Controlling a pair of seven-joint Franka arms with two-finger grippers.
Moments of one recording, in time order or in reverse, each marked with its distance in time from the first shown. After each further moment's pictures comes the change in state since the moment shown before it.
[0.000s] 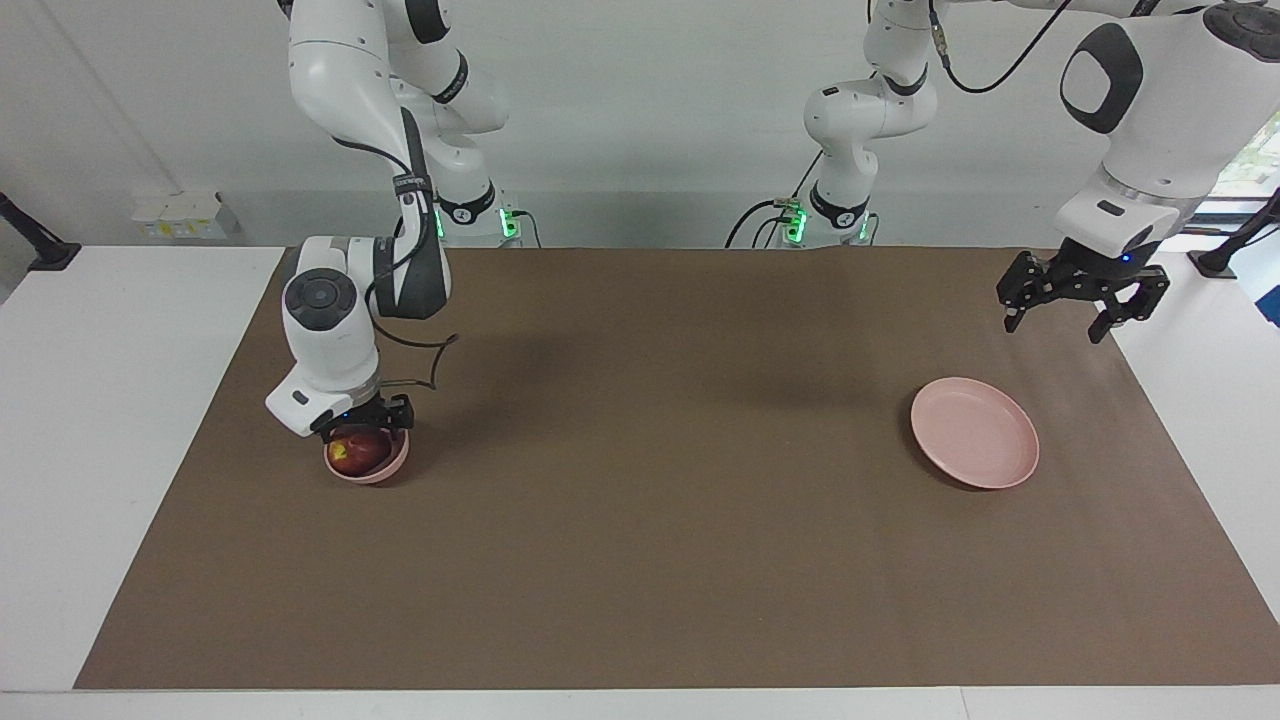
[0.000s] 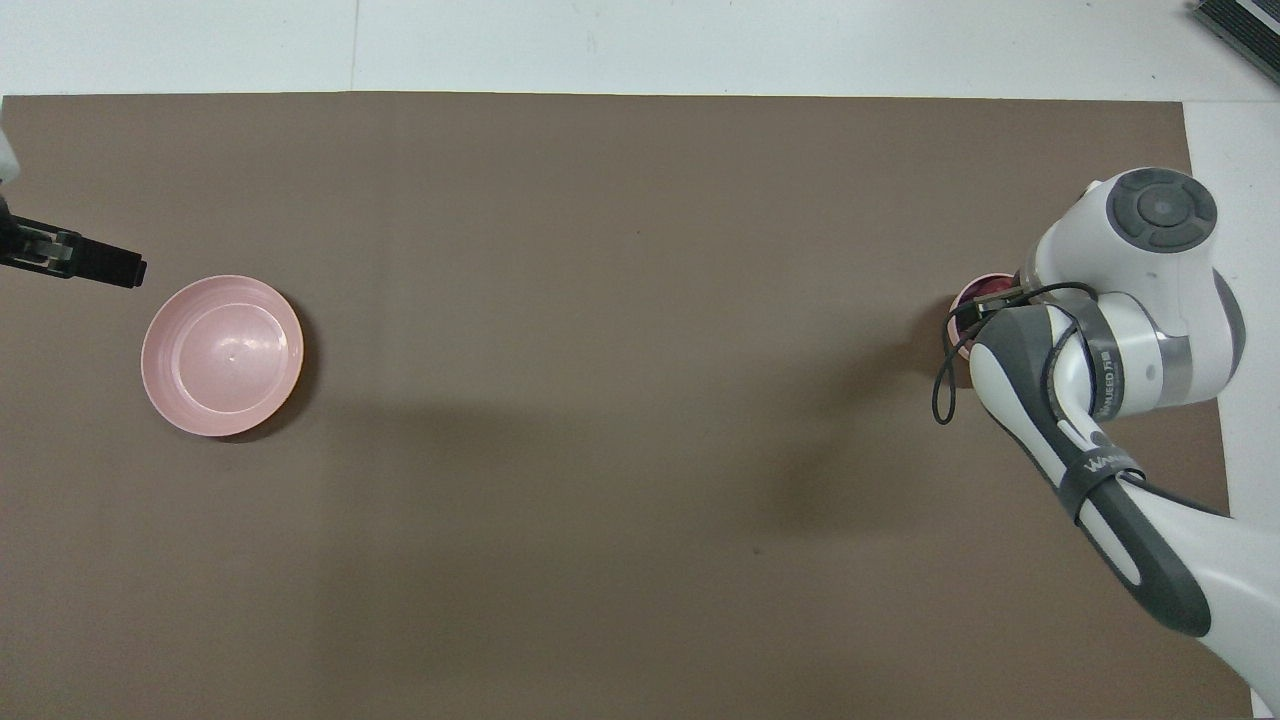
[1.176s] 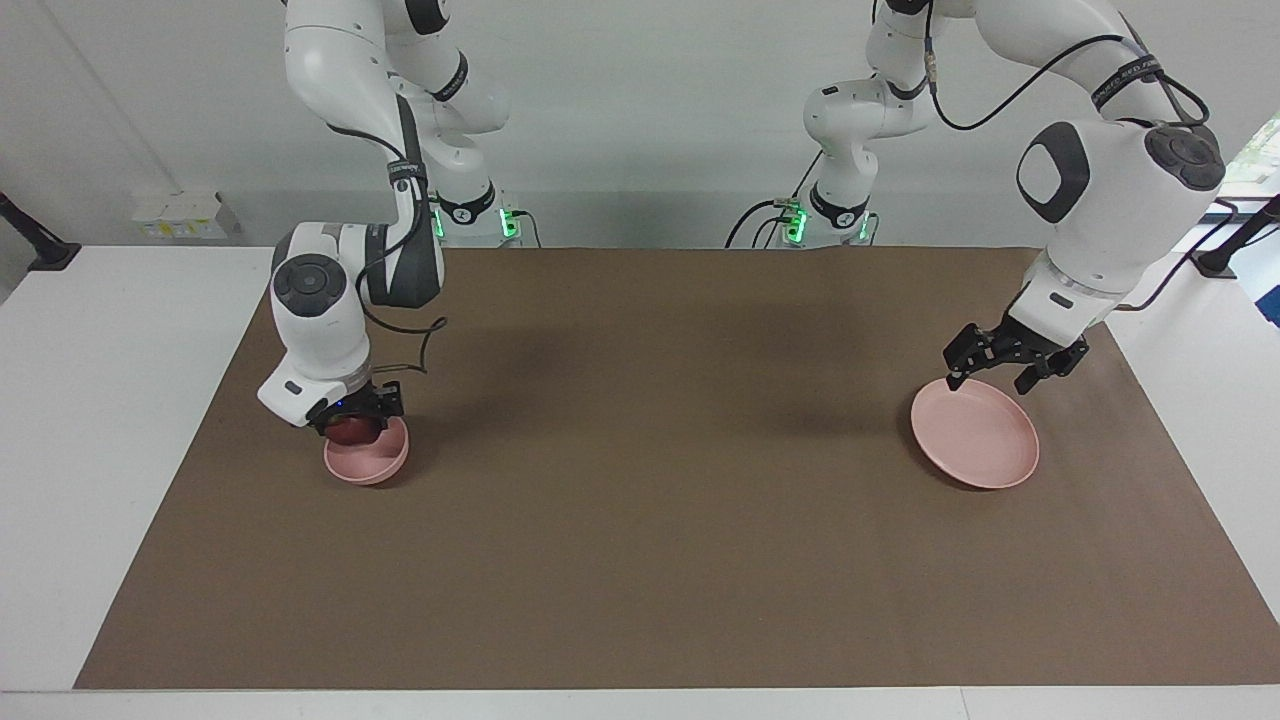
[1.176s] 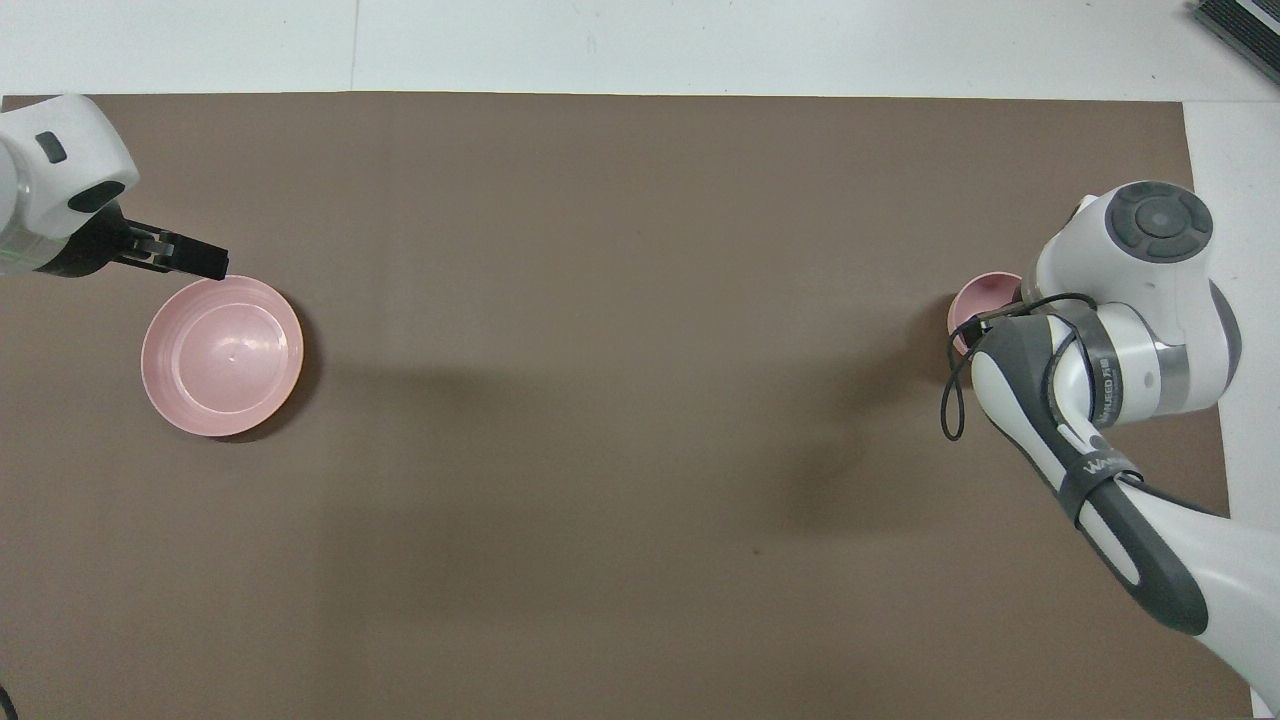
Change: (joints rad) left arm -0.023 0.039 -0.016 -0.081 -0.006 0.139 -0.022; right arm -0.010 0.016 -0.007 -0.041 -0.007 0.019 -0.060
